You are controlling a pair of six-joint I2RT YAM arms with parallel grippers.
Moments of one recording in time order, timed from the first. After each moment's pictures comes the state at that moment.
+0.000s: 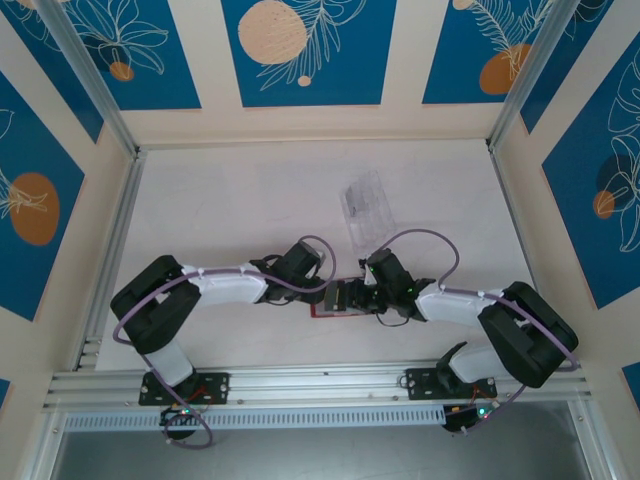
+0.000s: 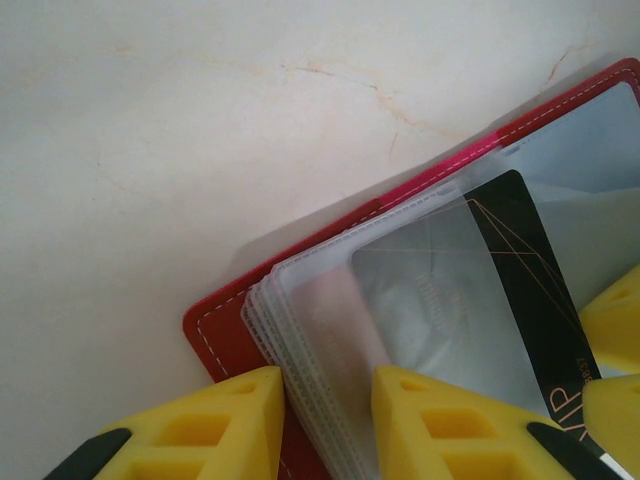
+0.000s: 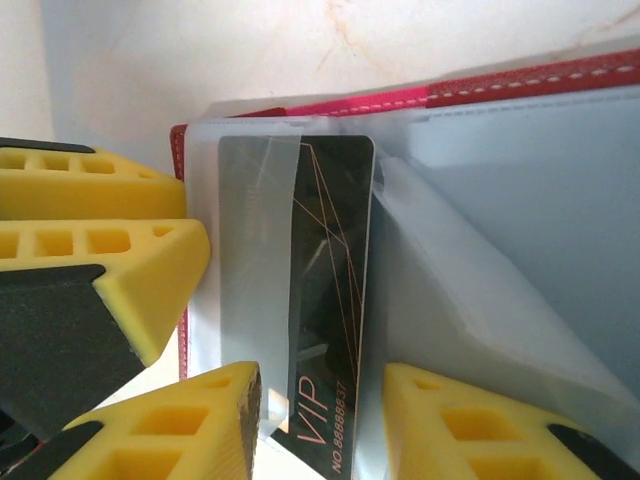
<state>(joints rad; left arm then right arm) -0.89 1.68 0.85 -0.17 0.06 -0.53 0.66 1.36 0.43 0.01 -0.35 0.85</state>
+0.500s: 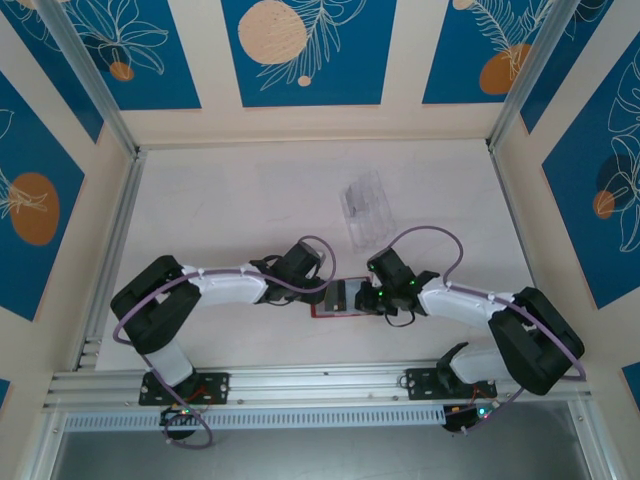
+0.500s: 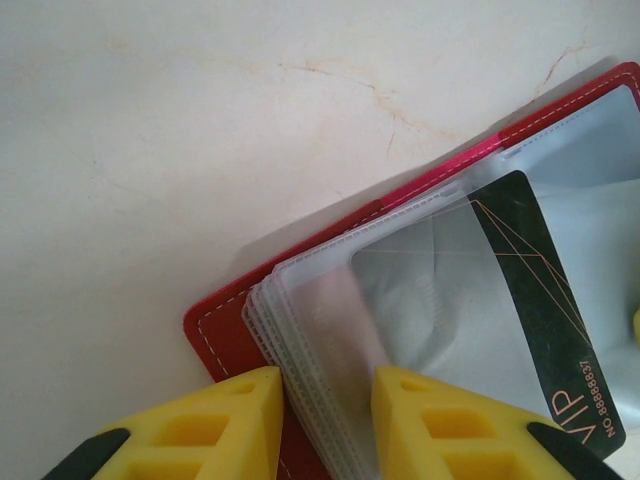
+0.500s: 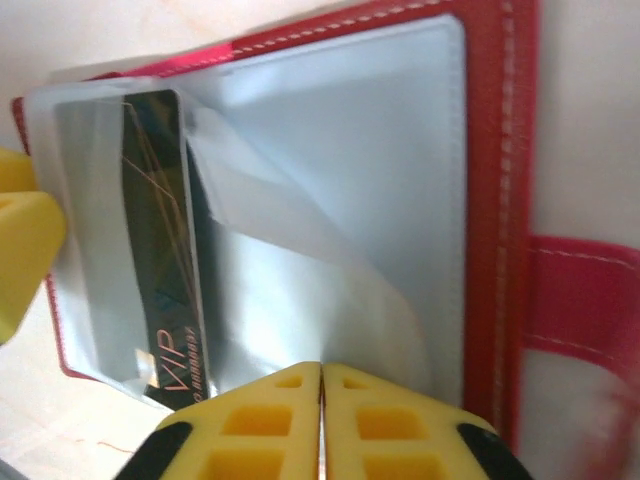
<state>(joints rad) -0.89 1.68 0.84 -0.16 0.06 -0.54 0.64 1.30 0.50 -0.30 -0.24 0.78</state>
